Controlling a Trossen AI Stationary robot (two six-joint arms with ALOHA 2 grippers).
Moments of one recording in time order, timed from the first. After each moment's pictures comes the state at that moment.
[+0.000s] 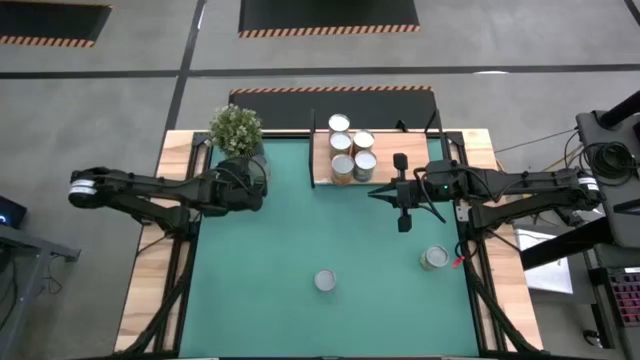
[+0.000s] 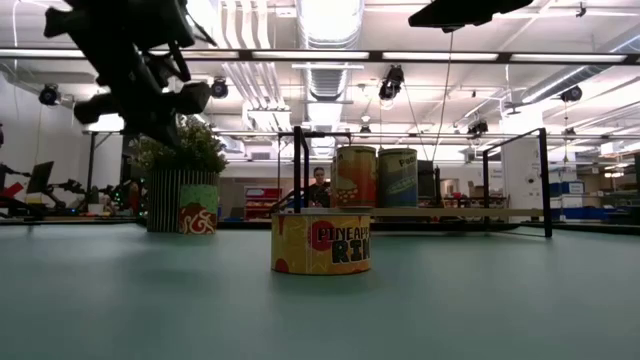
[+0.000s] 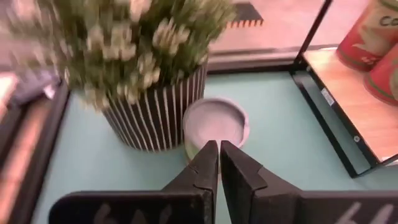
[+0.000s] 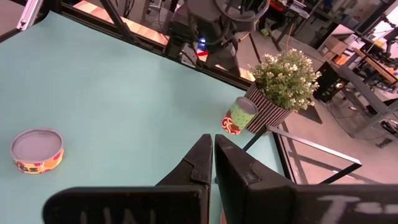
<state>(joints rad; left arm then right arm) 0.03 1.13 0.70 -0.75 -0.94 -1.23 -0.02 0.97 0.84 -0.17 0.03 -0.41</state>
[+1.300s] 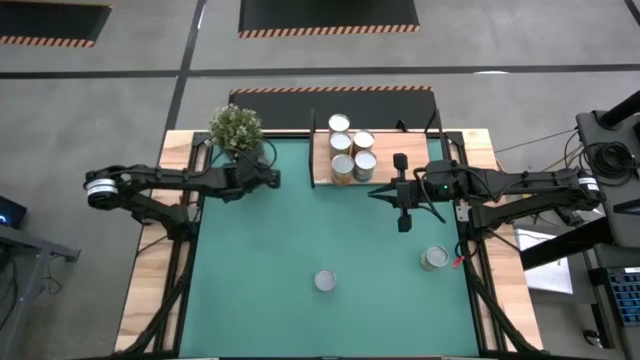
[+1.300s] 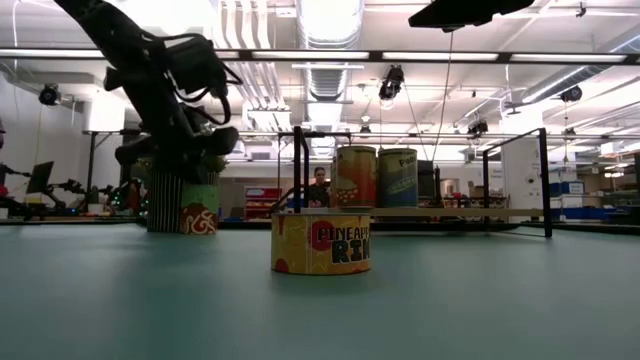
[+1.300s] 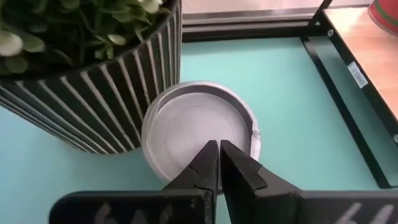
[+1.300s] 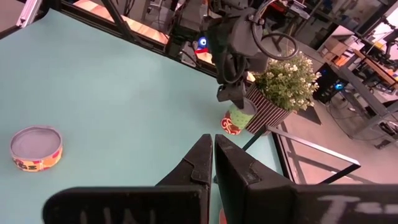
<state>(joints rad) 0.33 1.33 0.63 -0.30 -0.65 -0.92 -0.02 0.97 0.84 -0.18 0.03 -0.42</state>
